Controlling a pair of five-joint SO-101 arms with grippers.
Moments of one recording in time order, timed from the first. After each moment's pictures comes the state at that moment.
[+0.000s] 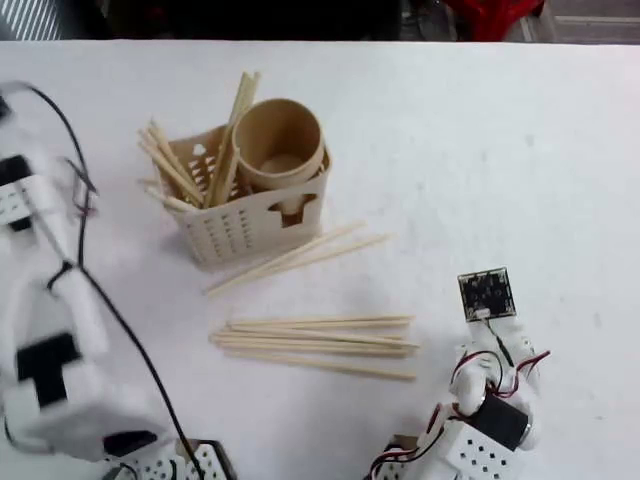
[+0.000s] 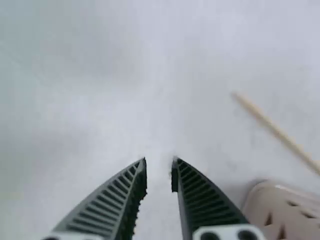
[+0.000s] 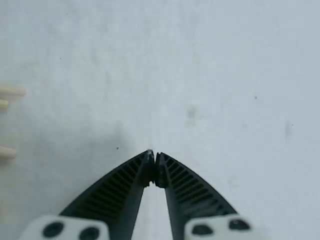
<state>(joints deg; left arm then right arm) -30.9 4.0 7.9 67.1 16.3 28.5 -102.5 96.4 65.9 41.5</state>
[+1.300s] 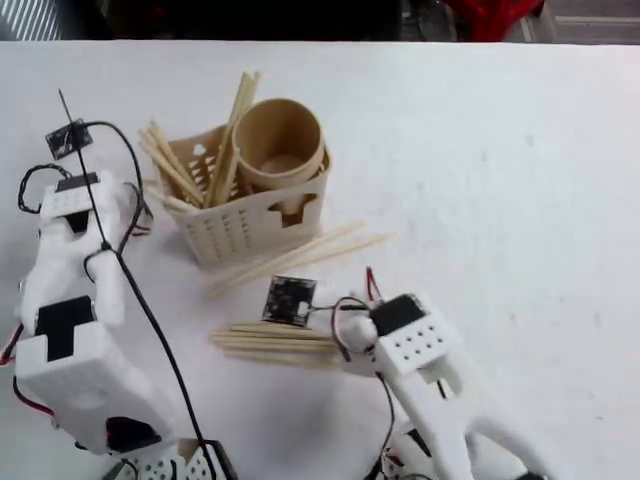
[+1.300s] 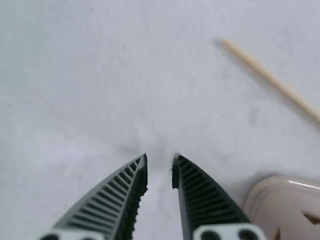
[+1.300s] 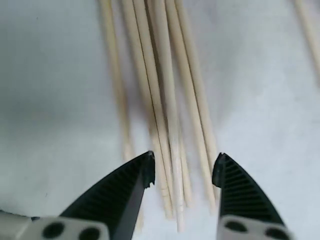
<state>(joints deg) -23.2 16.0 16.9 52.4 17.0 -30.6 -35.8 62.1 61.5 52.3</state>
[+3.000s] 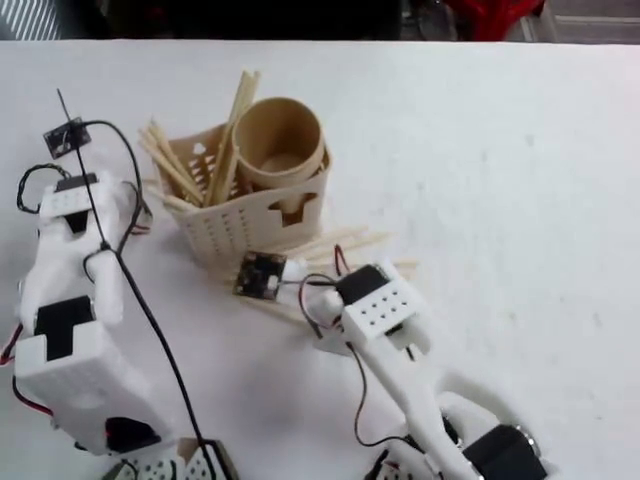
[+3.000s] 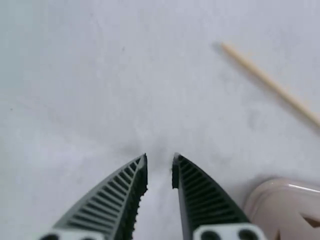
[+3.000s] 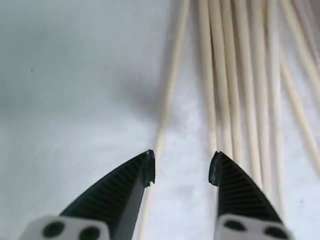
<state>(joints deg) -23.2 16.2 16.9 51.4 17.0 -34.5 -23.1 49.0 60.8 46.9</state>
